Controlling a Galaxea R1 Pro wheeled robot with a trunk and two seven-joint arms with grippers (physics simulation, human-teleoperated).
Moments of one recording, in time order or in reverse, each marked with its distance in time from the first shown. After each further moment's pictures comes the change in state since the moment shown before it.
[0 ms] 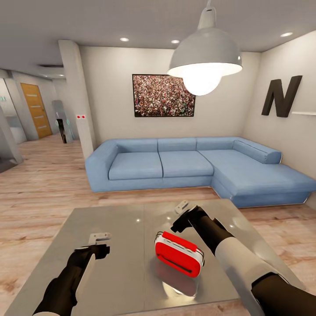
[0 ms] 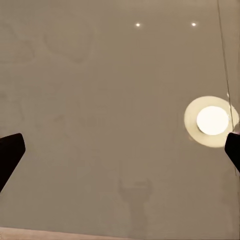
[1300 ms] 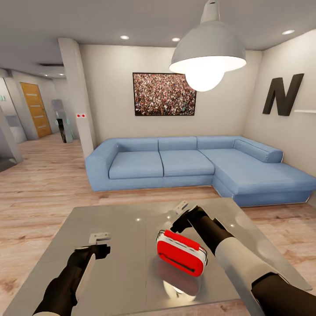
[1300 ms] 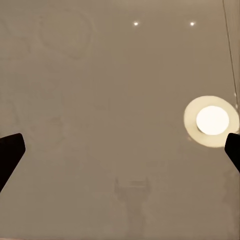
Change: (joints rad) left arm 0.000 0.000 -0.001 0.000 0.005 0.000 -0.007; right arm 0.000 0.000 0.002 0.001 -0.002 0.000 0.012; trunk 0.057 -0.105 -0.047
